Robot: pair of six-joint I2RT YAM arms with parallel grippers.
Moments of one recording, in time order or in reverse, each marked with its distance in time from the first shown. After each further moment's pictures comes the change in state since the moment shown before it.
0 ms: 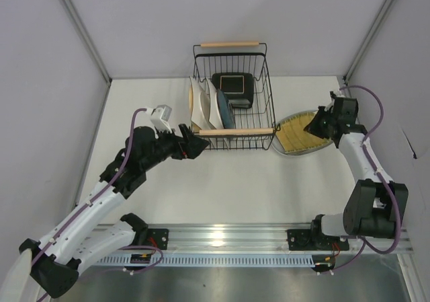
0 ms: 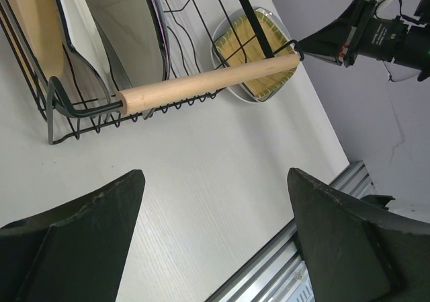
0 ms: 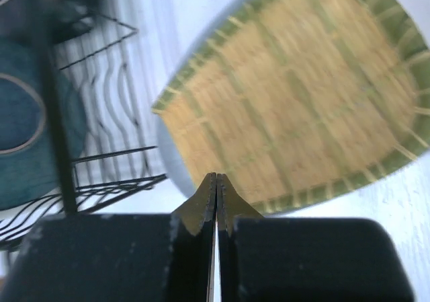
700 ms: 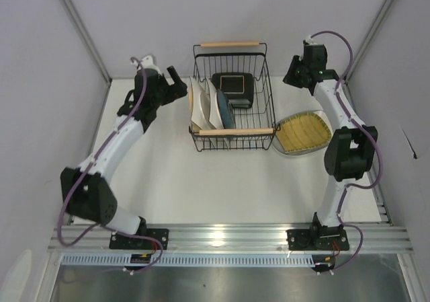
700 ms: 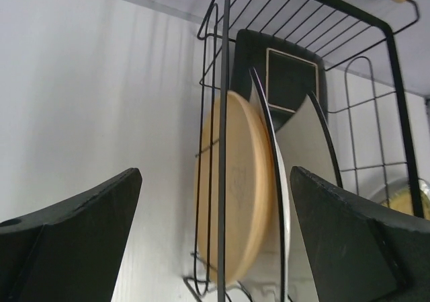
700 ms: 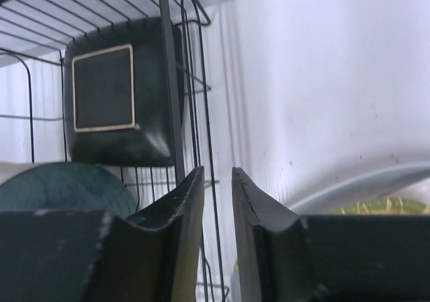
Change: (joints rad) left arm 0.306 0.576 0.451 0.029 -0.251 0.068; right arm 0.221 0.548 0.807 -0.090 0.195 0.018
